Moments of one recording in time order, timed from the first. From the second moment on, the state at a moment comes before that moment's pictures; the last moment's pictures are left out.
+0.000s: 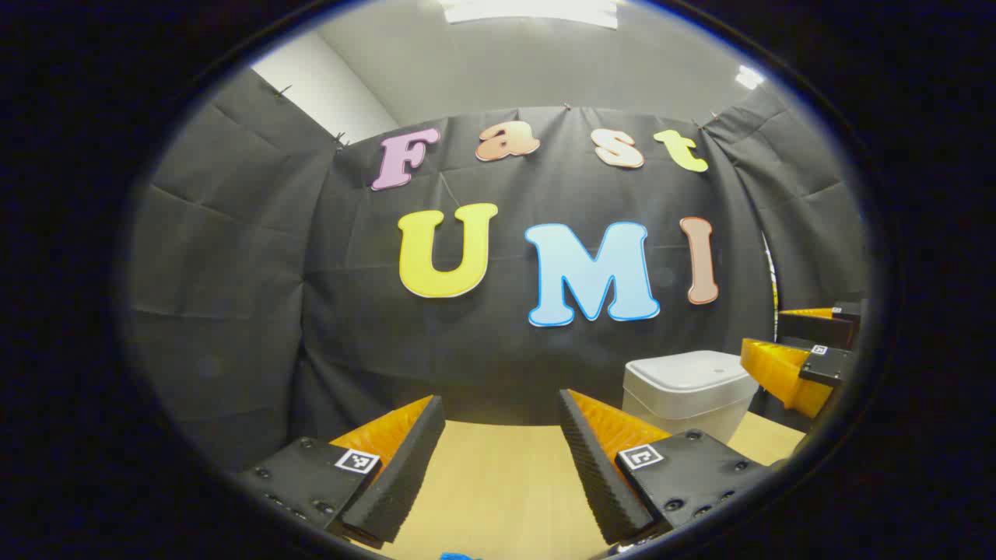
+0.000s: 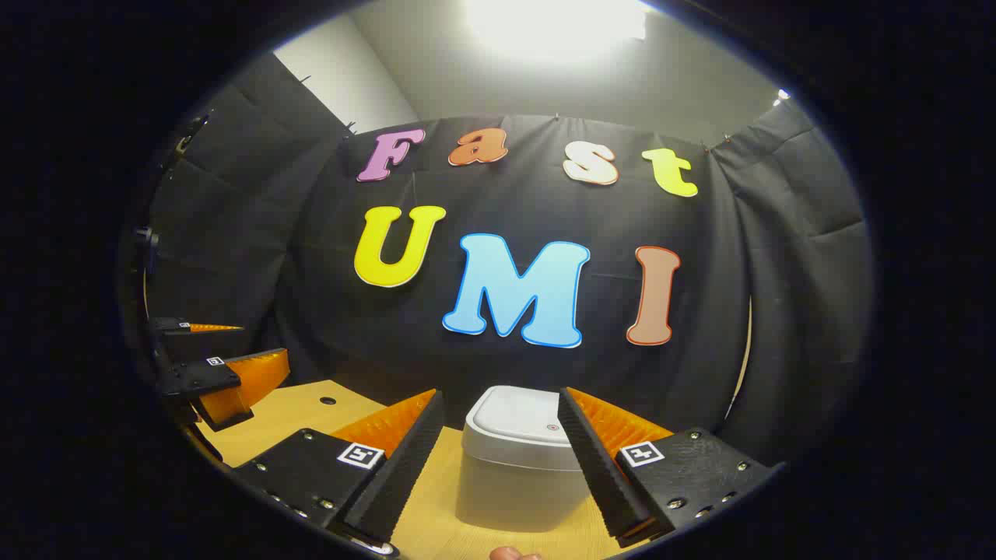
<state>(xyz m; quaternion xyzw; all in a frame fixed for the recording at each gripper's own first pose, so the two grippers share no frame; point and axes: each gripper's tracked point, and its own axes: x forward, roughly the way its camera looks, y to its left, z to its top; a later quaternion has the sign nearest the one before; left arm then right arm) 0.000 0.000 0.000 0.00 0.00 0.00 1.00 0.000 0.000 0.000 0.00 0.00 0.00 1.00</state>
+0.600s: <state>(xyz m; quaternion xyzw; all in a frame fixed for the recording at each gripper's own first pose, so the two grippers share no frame) 0.019 -0.010 -0.002 -0.01 0.00 -0.04 1.00 -0.018 -0.022 -0.027 0.02 0.06 -0.06 1.00</state>
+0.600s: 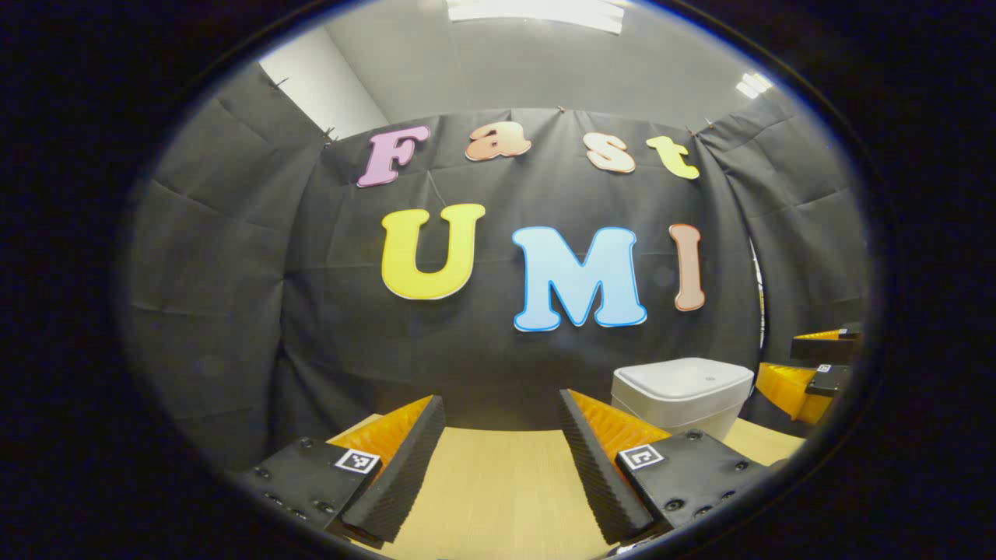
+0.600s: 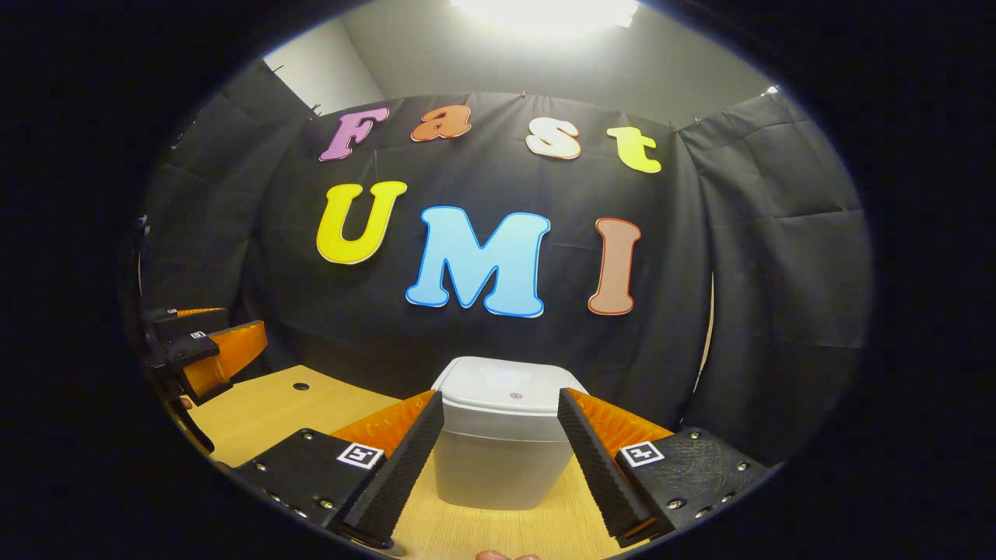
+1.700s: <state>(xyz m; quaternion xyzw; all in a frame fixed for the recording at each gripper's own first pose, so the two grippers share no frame) 0.015 -0.013 -0.024 0.00 0.03 -0.05 1.00 0.022 -0.055 -0.063 0.03 0.11 -0.10 0.99</state>
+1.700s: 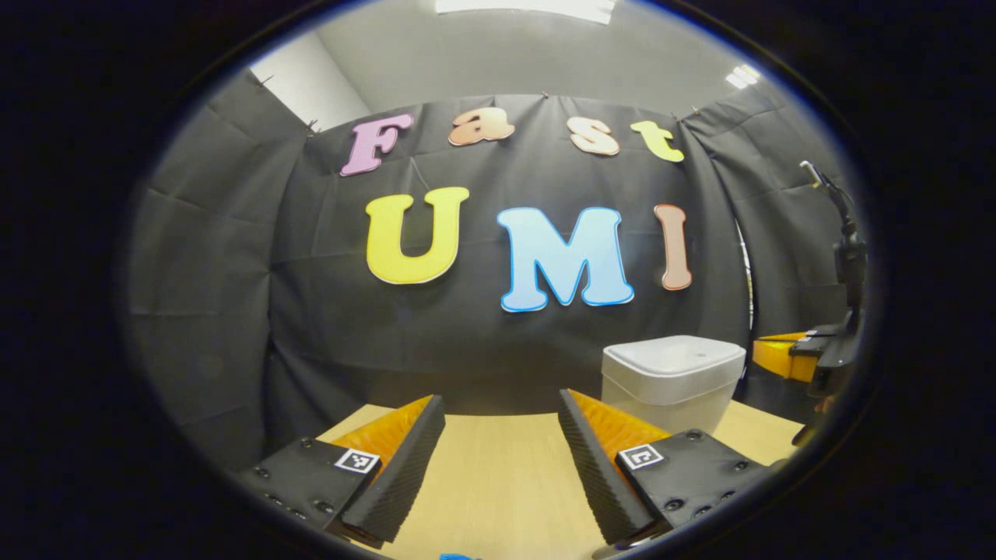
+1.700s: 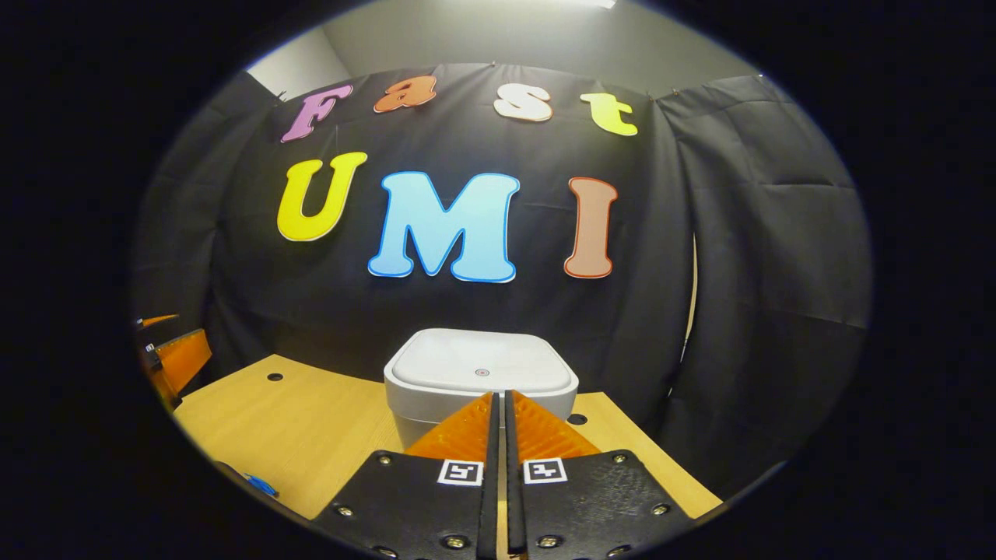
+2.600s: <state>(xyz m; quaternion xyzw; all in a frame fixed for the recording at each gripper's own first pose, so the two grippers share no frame) 0.006 0.024 -0.040 -0.01 0.05 -0.01 1.00 0.092 -0.049 -0.084 0.07 0.16 -0.05 0.98</state>
